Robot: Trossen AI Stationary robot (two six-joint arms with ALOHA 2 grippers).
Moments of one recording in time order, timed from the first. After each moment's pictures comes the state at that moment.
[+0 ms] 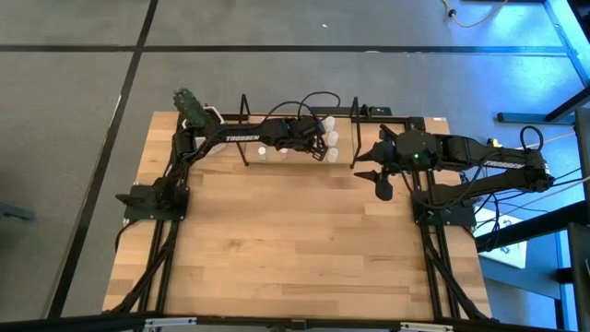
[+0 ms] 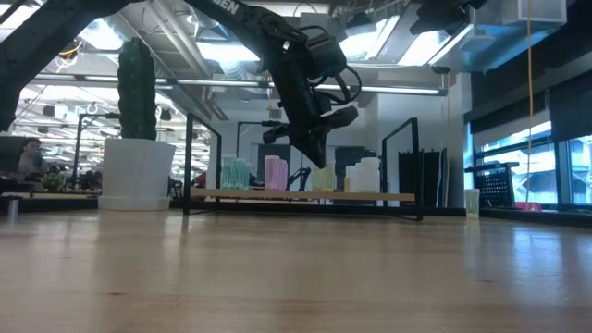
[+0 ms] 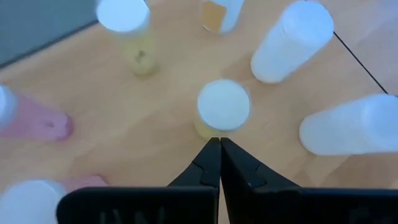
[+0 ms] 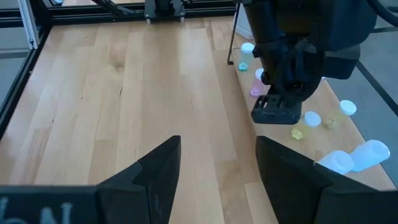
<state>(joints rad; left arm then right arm) 0.33 2.09 1.71 -0.60 -0.28 -0.62 -0.04 0.97 1.08 -0.71 0.09 0.04</state>
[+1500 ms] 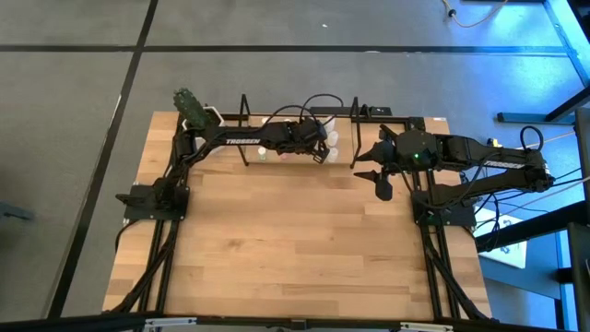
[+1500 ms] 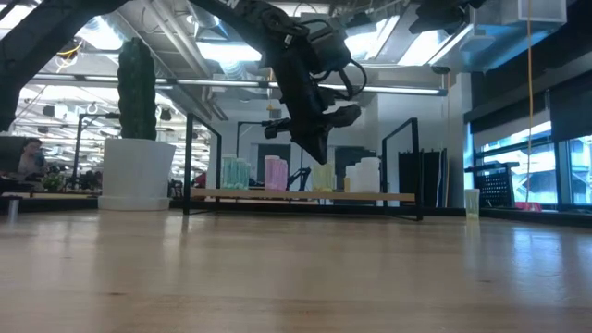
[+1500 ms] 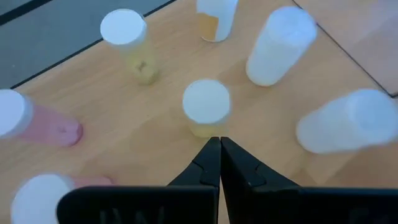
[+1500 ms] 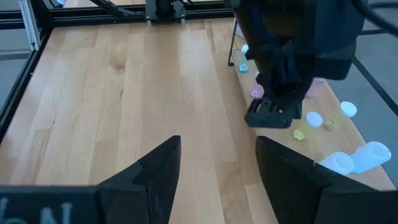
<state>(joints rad) 0.29 2.09 1.71 -0.60 -0.37 -0.59 -0.04 0.97 1.08 -0.70 0.09 0.04</state>
